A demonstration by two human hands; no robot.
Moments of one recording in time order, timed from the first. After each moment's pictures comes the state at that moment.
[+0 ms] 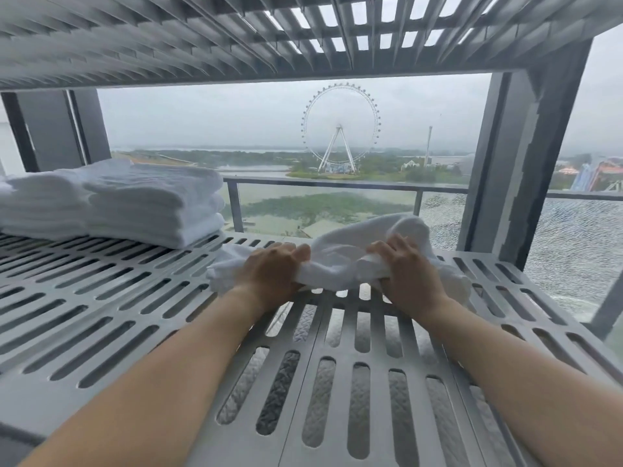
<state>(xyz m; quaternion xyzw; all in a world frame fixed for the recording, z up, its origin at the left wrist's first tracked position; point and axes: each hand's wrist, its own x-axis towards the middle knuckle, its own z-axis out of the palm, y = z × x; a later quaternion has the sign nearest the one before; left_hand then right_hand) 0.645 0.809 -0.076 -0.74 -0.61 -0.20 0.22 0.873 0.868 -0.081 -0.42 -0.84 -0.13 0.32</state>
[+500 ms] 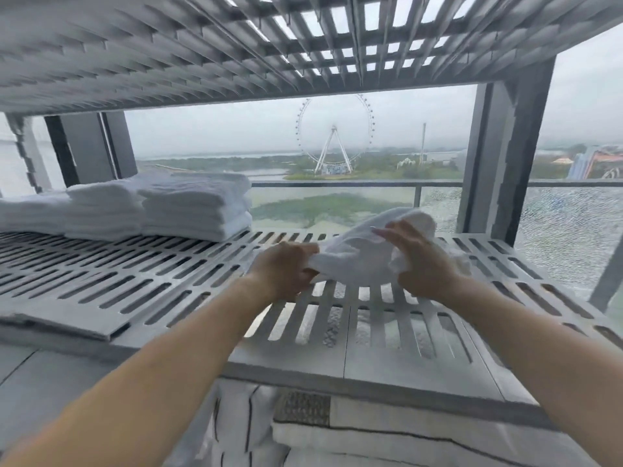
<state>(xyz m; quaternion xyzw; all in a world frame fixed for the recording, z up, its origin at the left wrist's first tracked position) 0.633 0.691 -0.048 -0.76 -0.62 -0.16 0.14 0.870 0.760 -0.058 -0.40 -0.86 -0.04 0.31</state>
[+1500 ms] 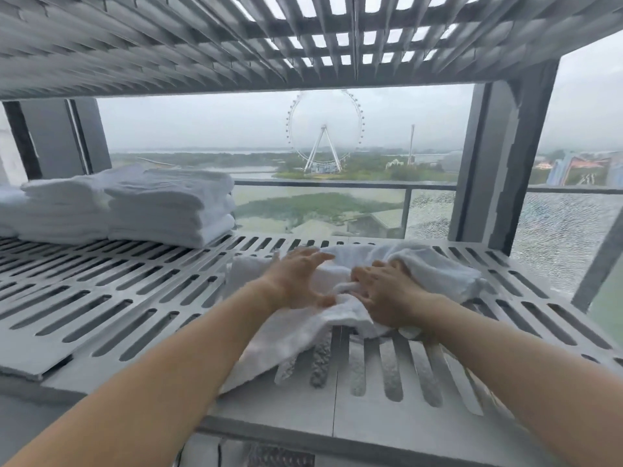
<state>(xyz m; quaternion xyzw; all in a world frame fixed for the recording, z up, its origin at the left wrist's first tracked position) 0.644 0.766 -0.066 -0.78 -0.61 -0.13 0.03 0.834 0.809 -0.083 -0.42 -0.90 -0.08 0.12</state>
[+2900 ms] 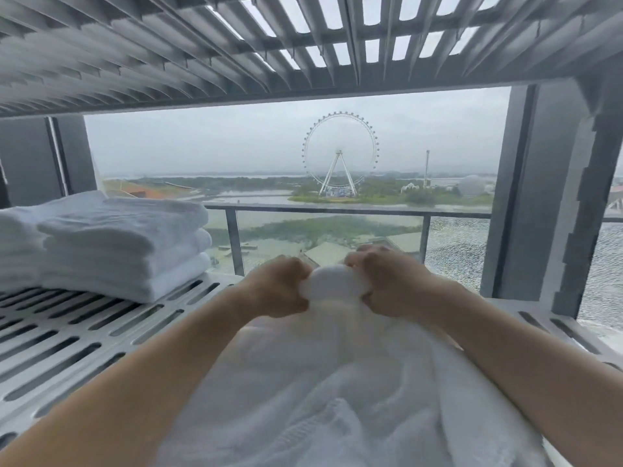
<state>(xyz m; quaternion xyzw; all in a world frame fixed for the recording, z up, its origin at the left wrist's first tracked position) 0.622 0.902 -0.028 -0.78 -0.58 -0.21 0.05 0.818 0.946 -0.016 -0.36 -0.91 -0.12 0.18</state>
